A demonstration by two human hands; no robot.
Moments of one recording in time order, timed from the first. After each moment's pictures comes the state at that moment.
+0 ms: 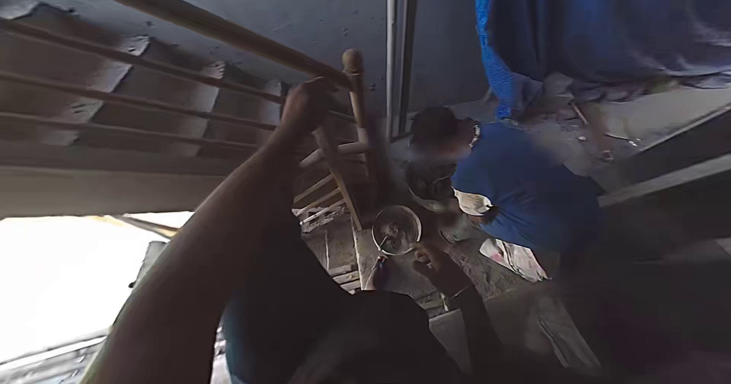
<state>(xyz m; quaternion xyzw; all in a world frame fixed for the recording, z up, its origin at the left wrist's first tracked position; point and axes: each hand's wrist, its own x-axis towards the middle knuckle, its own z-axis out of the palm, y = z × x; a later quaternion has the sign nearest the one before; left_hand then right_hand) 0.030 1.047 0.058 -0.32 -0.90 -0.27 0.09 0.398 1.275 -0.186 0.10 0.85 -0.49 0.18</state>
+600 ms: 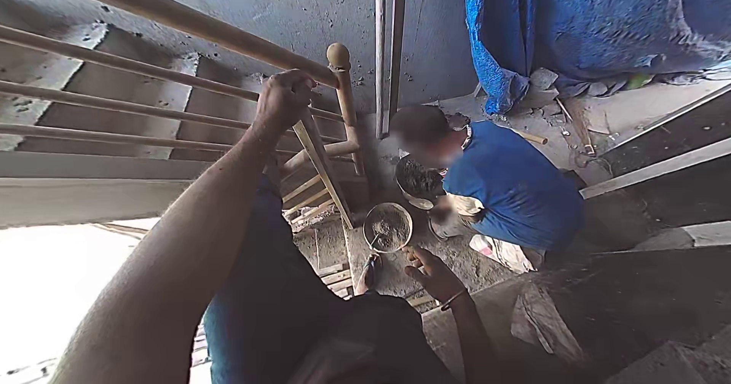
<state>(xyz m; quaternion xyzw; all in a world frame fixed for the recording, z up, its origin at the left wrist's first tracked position) 0.007 1.044 0.049 -0.28 -0.90 -0.31 0.11 0.398 1.274 -0.187 0.12 0.83 -0.50 0.20</state>
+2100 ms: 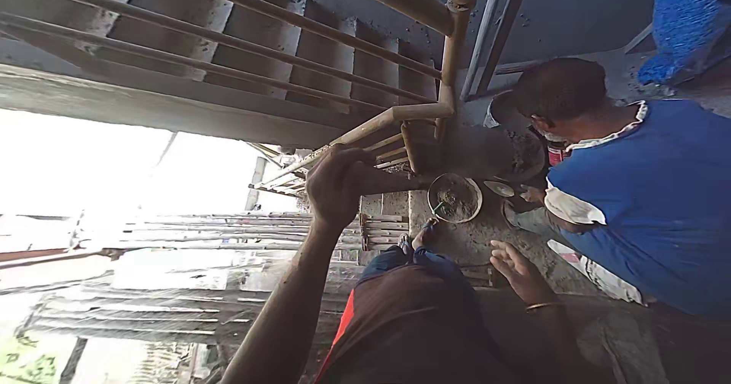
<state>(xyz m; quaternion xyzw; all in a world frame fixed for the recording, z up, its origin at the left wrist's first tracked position) 0.193 0.920 -0.011 -0.30 -0.77 -0.50 0.25 0.403 1.285 -0.253 0.19 0.82 -0.51 0.20</state>
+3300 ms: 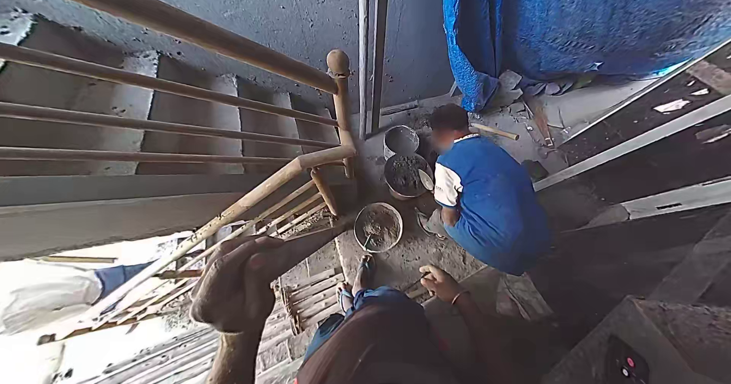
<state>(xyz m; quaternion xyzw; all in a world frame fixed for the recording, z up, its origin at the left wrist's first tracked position) 0.212 0.896 -0.042 -0.34 -0.68 -0.57 0.31 0.451 1.270 -0.287 0.30 0.74 -0.53 0.28</state>
